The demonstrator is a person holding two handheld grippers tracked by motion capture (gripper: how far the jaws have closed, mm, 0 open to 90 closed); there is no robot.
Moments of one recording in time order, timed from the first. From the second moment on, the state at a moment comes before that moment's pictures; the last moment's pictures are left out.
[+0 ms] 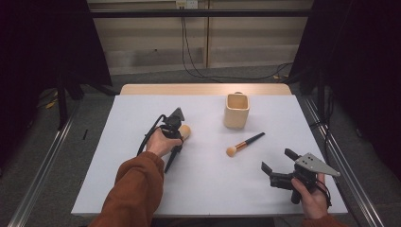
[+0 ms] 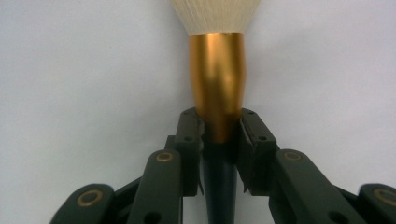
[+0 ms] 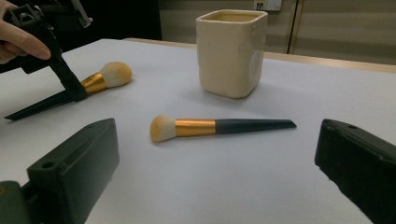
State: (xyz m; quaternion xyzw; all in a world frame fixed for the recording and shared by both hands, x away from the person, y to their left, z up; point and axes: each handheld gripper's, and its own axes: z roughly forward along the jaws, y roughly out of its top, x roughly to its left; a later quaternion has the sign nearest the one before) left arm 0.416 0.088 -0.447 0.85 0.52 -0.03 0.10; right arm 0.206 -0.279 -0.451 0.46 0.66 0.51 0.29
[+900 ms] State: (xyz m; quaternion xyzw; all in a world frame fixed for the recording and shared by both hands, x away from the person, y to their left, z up) left arm 0.407 0.112 -0.432 0.84 0.49 -0.02 0.21; right arm 0.206 -0.279 -0.452 0.46 0.66 0.51 0.29
